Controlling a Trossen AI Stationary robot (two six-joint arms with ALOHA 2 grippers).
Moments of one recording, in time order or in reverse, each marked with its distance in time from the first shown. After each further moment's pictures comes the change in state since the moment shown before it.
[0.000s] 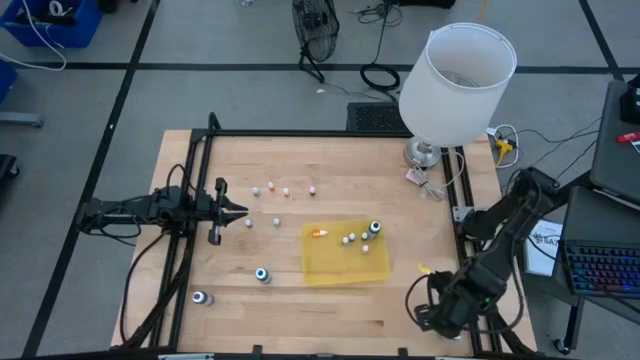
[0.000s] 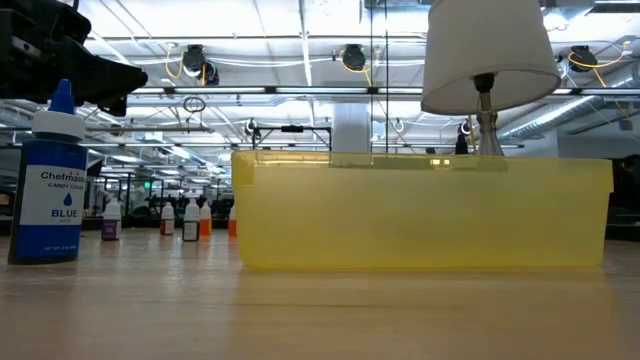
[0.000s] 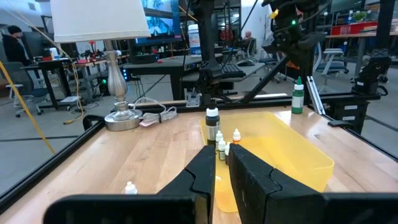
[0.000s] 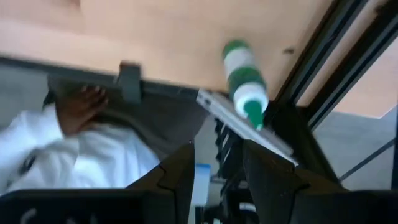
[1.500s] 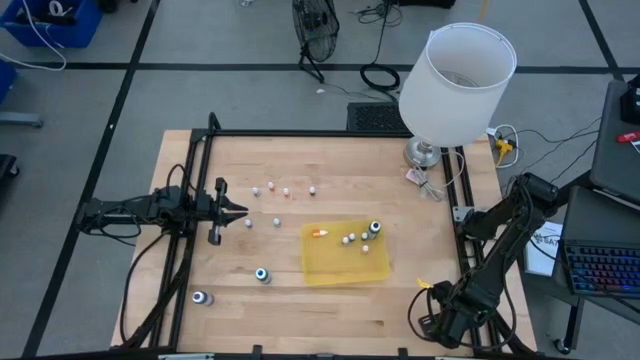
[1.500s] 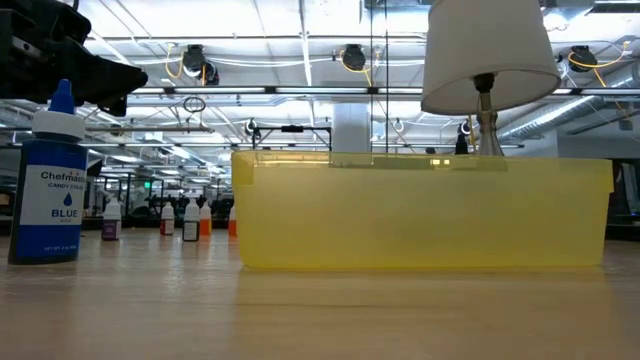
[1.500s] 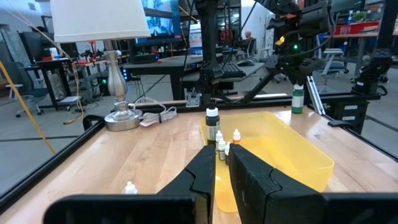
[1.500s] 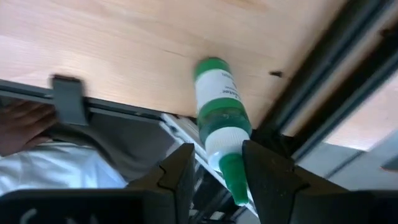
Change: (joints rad) left arm 0.000 0.000 0.000 0.000 0.000 0.000; right arm 0.084 0.061 -0.180 0.167 -0.031 -0.019
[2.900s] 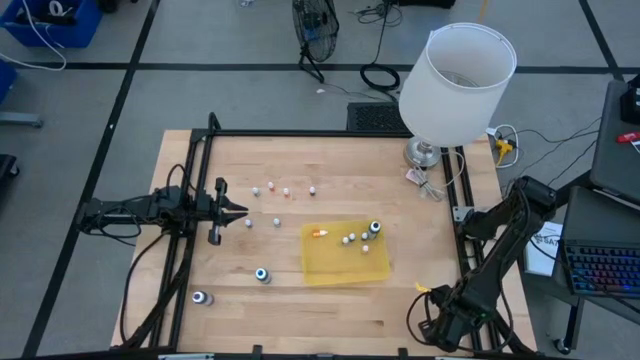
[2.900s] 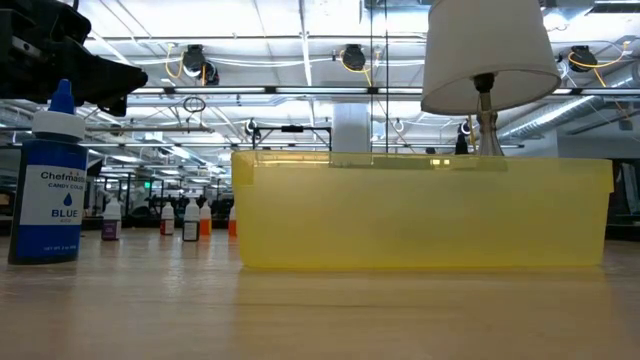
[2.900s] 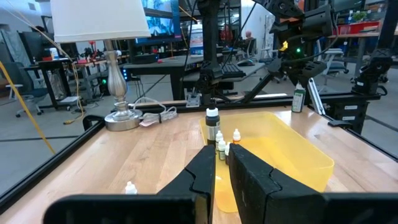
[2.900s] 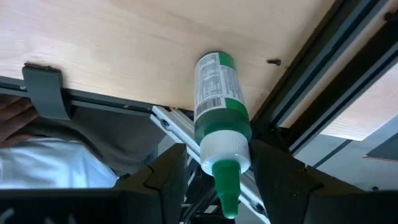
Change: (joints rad) left arm 0.000 0.000 0.000 0.000 0.000 0.000; right arm 0.000 0.035 -0.001 0.042 -0.049 0.000
